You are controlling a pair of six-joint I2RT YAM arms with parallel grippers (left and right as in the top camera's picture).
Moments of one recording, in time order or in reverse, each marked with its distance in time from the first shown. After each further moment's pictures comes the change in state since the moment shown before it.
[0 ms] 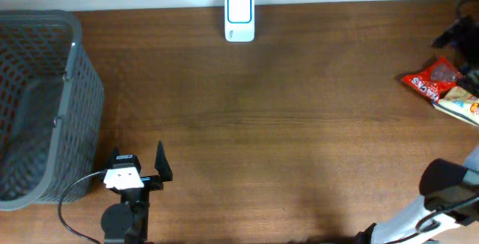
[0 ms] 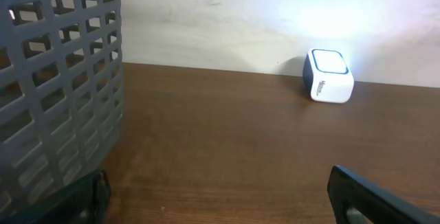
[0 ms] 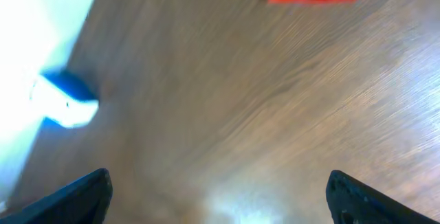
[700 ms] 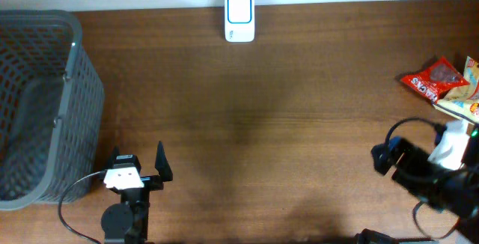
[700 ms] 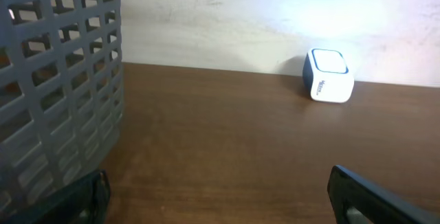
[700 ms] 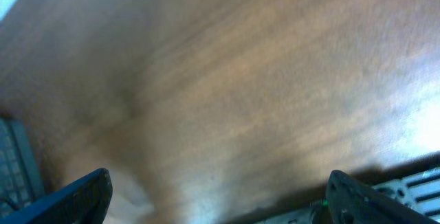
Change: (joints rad) left arm 0.000 0.001 0.000 0.000 0.000 0.000; right arm 0.117 -1.002 -0.975 0.111 0.002 -0.126
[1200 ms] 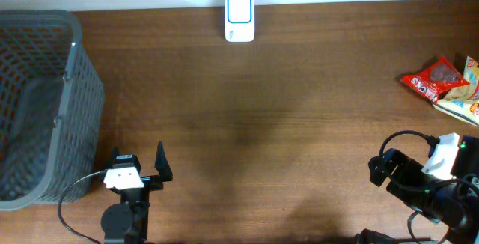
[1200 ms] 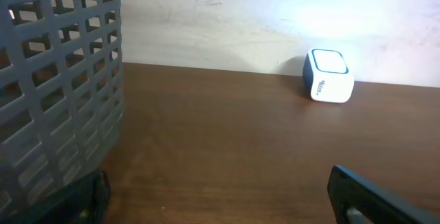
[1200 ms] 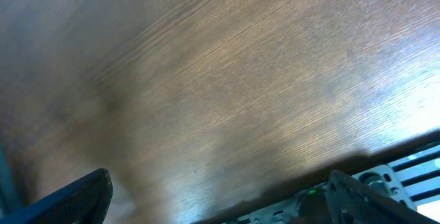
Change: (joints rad) left arm 0.000 0.000 0.000 0.000 0.000 0.000; right arm 0.000 -0.065 -0.098 0.006 0.055 -0.015
